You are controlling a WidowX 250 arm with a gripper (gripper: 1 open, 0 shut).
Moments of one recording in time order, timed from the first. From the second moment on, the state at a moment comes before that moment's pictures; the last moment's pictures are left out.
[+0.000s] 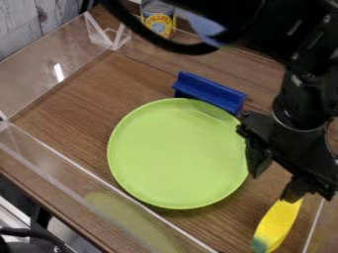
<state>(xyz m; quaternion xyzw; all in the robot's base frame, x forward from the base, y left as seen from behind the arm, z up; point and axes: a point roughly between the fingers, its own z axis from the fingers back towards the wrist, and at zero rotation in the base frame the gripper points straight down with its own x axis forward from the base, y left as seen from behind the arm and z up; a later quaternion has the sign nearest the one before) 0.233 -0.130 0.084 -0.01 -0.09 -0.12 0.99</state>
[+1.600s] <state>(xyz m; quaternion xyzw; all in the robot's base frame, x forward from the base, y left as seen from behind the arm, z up) 0.223 -0.140 0.022 -0.01 -0.07 -0.10 0.99</state>
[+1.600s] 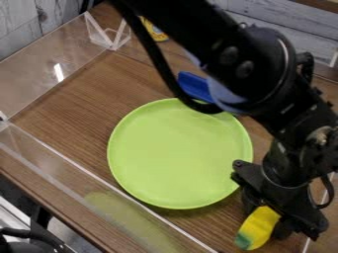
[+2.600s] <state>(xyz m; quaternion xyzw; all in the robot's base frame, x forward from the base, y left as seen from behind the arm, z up) 0.237 -0.071 0.106 0.03 -0.06 -0.05 1.00</state>
